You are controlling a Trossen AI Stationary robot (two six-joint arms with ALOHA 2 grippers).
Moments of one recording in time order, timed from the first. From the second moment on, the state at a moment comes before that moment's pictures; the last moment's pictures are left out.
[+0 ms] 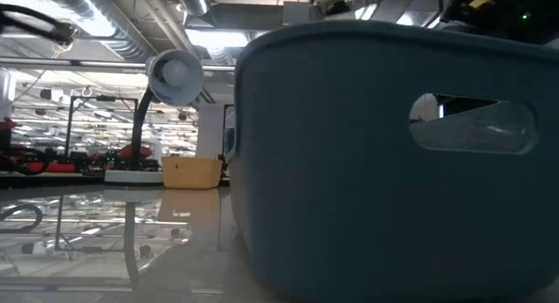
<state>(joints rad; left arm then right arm) -0.80 1.57 1.04 -0.95 0.28 -1.65 0.20 0.83 0.70 -0.78 0.63 0.17</state>
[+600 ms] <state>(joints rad) -0.93 1.69 1.03 -0.95 0.35 -1.66 0.20 0.83 0.70 -0.72 0.56 0.11</state>
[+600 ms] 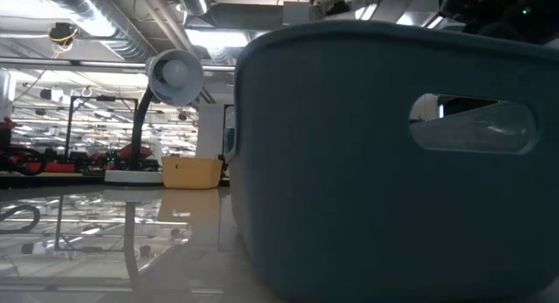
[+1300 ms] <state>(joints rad) -0.99 1.69 0.86 -0.77 0.42 -1.66 0.20 0.84 0.70 -0.70 0.54 0.10</state>
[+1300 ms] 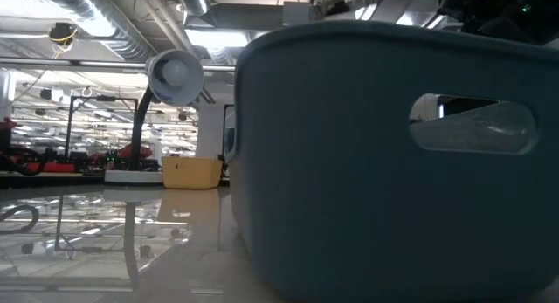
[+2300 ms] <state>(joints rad) -0.98 1.69 0.92 -0.80 0.46 -1.71 0.20 0.84 0.70 -0.69 0.54 0.10</state>
